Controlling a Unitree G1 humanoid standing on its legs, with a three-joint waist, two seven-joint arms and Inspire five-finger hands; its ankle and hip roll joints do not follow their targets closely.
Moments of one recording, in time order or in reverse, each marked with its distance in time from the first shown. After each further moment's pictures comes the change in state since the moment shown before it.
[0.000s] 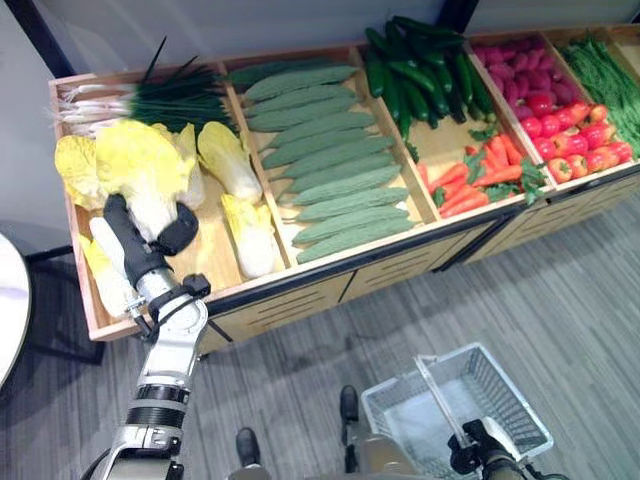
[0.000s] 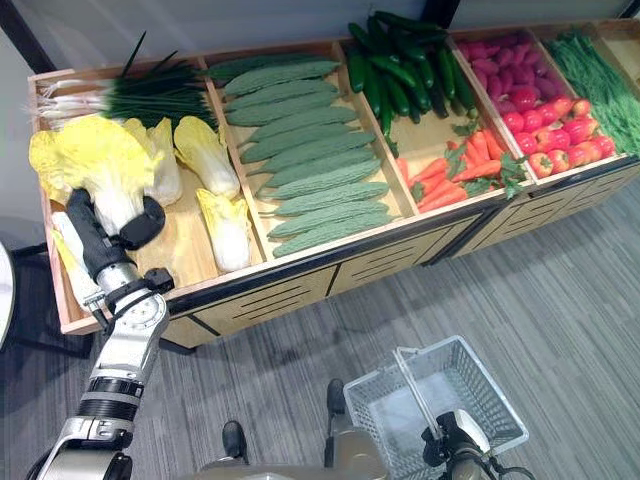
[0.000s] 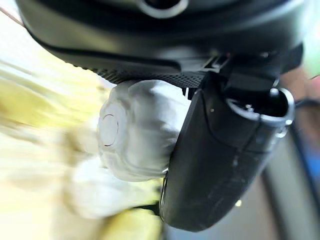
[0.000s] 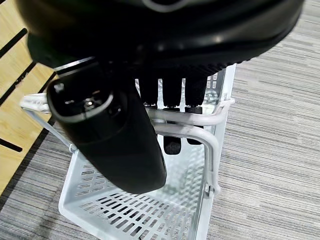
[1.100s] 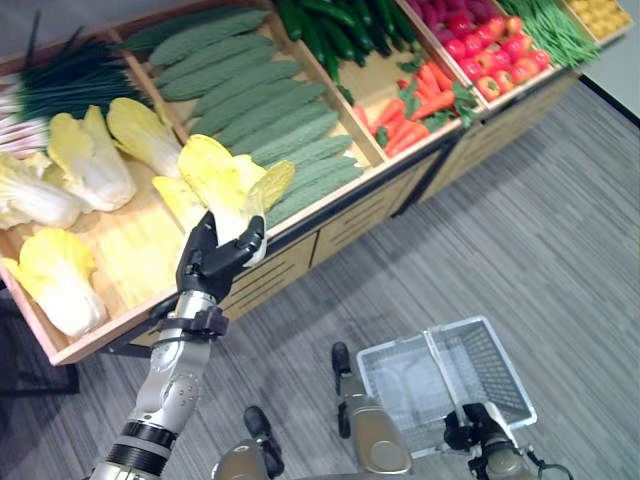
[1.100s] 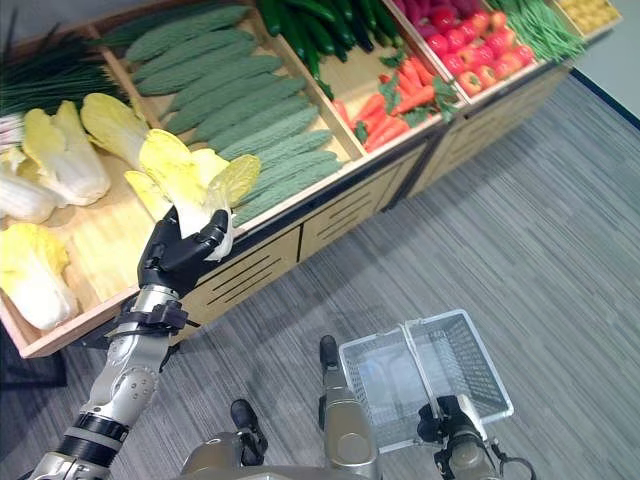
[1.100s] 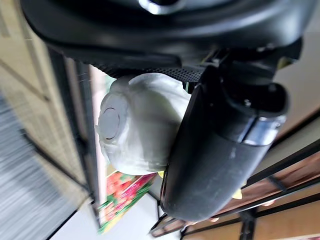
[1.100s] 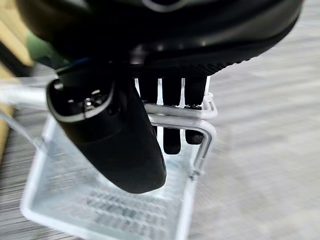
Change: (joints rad) left arm 0.184 0.121 -0.213 -0.004 -0.747 -0.073 -0.725; right arm -0.021 0.036 -0.164 0.029 0.050 -0.004 0.087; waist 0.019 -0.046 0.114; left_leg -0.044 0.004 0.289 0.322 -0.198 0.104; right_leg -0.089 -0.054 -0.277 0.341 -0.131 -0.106
